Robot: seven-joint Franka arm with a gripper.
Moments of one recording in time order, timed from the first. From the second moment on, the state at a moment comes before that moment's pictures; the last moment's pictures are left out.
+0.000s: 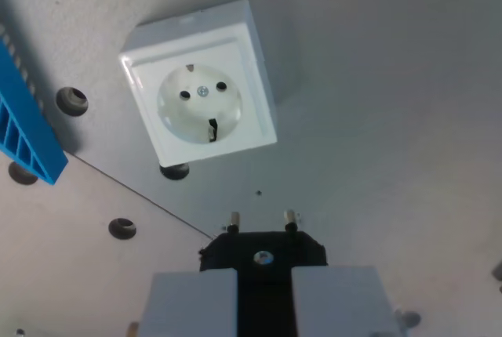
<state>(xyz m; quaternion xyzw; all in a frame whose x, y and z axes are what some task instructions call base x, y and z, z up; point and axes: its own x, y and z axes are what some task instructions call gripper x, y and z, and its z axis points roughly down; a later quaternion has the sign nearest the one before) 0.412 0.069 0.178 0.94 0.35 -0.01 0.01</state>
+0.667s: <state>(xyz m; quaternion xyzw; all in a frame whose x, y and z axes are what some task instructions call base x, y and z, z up) 0.404 0.085 0.129 0.92 0.39 -0.01 0.00</state>
